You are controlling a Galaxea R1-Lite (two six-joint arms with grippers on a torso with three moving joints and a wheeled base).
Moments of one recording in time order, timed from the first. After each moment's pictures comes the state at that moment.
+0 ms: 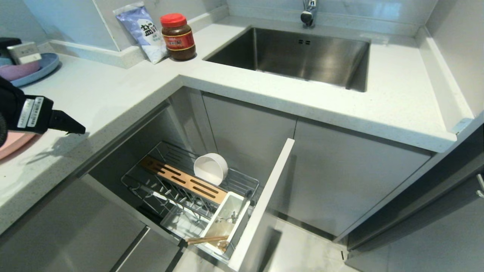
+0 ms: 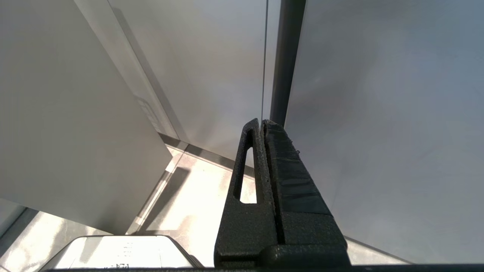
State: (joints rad) left arm -0.01 1.48 -1.77 1.00 0.16 0.10; right arm 0.00 0.00 0.00 0.00 0.00 0.03
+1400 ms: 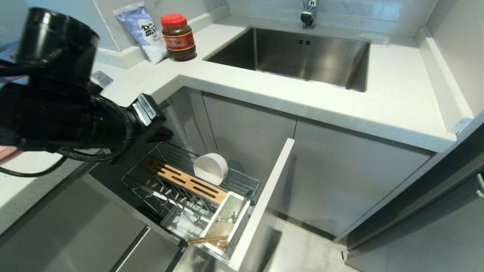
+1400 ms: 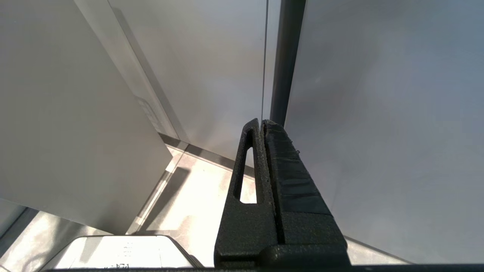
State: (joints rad) left arm -0.51 1.49 -1.36 0.43 0.20 -0.88; right arm 0.00 0.00 0.00 0.00 0.00 0.03
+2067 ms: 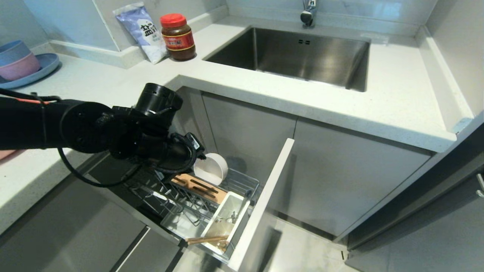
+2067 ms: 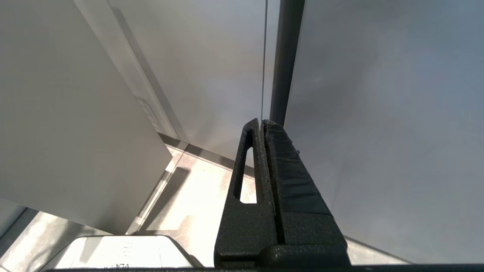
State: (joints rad) left arm -0.45 1.78 -1.34 0.33 0.13 -0.94; right arm 0.00 0.00 0.00 0.00 0.00 0.03
